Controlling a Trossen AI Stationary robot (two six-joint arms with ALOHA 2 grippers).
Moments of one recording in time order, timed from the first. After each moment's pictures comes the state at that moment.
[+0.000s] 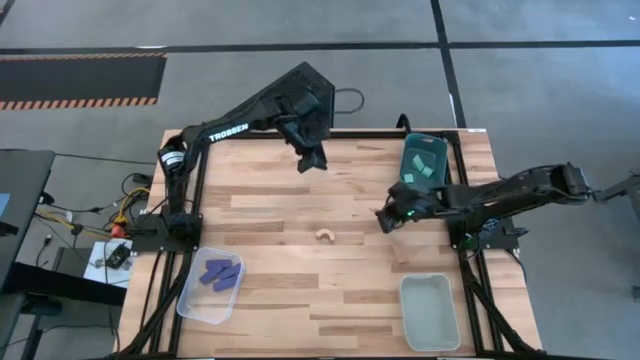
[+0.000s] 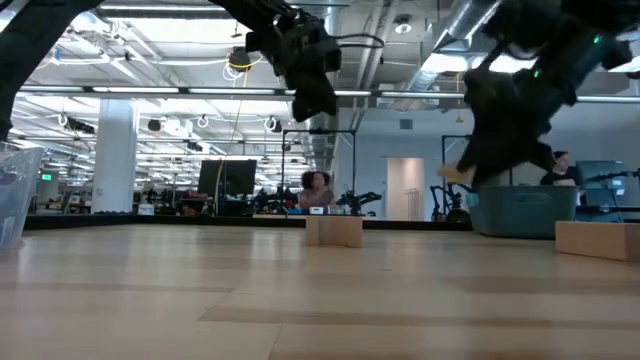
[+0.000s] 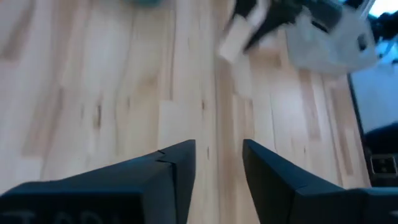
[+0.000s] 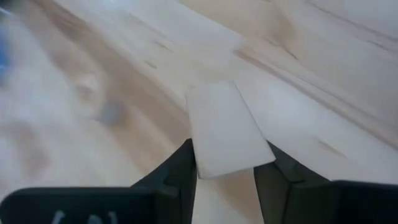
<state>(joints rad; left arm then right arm) 0.52 1.95 1.85 -0.97 0.62 0.24 0.00 1.09 0.51 -0.25 0.22 0.90</state>
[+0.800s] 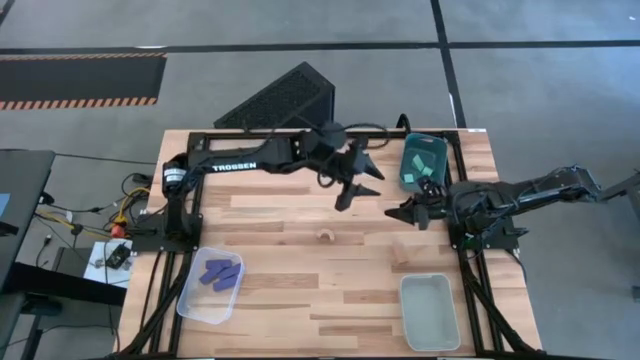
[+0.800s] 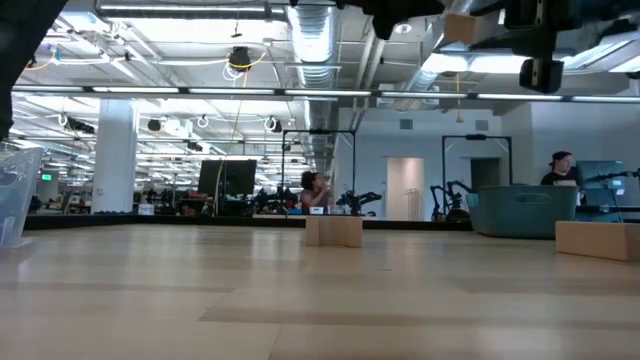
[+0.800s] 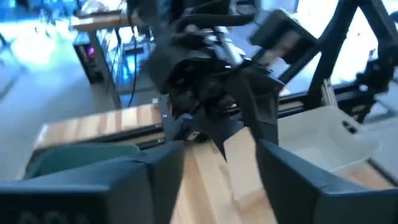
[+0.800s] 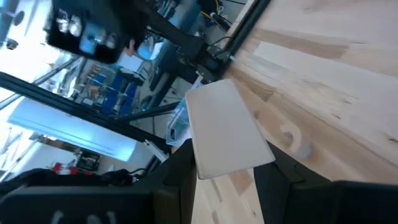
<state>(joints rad) 0.18 1.94 1.85 -0.25 0.41 0.21 0.18 0.64 0.51 -0.06 0.20 1.05</state>
